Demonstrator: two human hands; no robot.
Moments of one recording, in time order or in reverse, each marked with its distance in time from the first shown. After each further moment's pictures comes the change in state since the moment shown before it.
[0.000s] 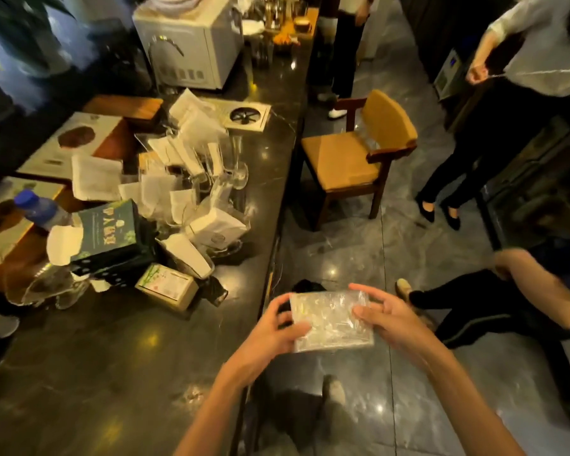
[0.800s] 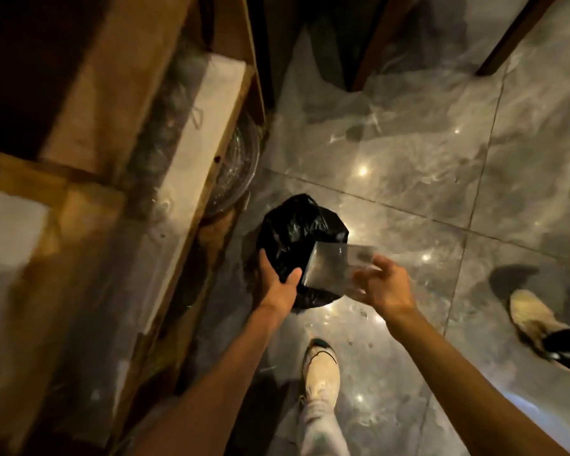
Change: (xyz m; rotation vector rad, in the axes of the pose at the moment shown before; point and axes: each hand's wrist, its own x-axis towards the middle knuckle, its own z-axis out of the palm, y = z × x) left_hand 0.549 -0.460 -0.108 0.294 0.648 -0.463; right_hand 0.517 0.455 -0.192 -0.104 0.361 0.474
